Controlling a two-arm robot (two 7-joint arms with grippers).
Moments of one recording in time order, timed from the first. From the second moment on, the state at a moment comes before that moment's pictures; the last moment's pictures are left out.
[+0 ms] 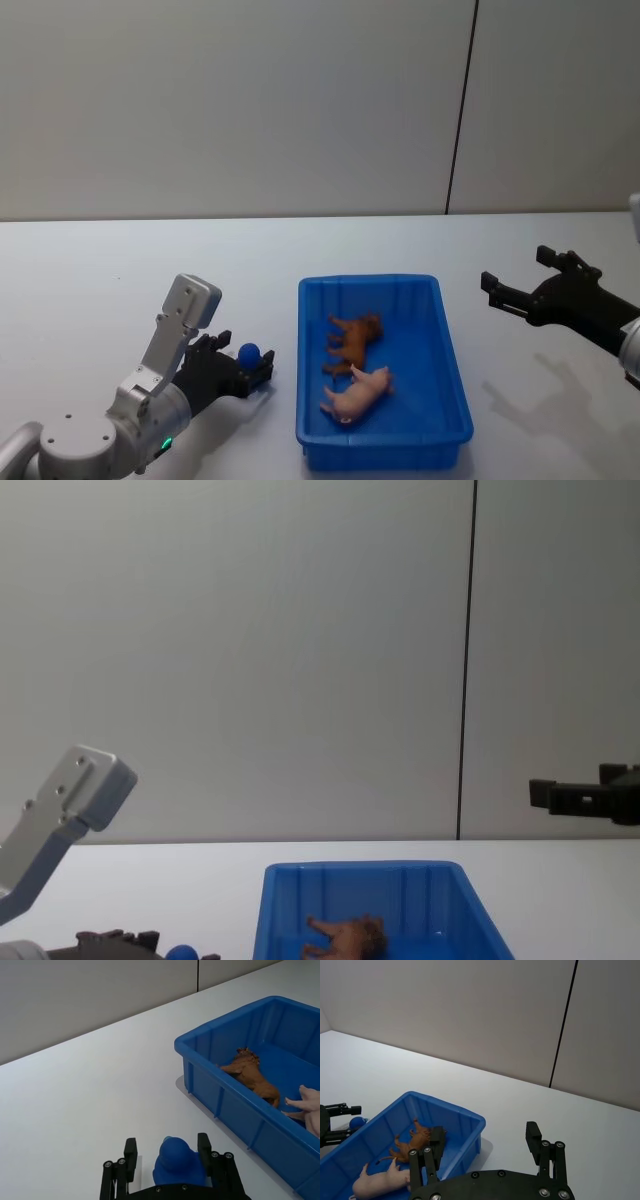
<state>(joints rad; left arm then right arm) -0.26 0.39 0.39 -1.29 -0.30 0.17 -0.23 0.16 0.42 -0.22 -1.62 0.41 0.27 0.35</state>
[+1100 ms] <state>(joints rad) -0.28 0.39 0.38 -1.32 -0.26 0.15 -0.24 0.16 0.42 -0.22 -1.62 0.41 0.27 0.35</state>
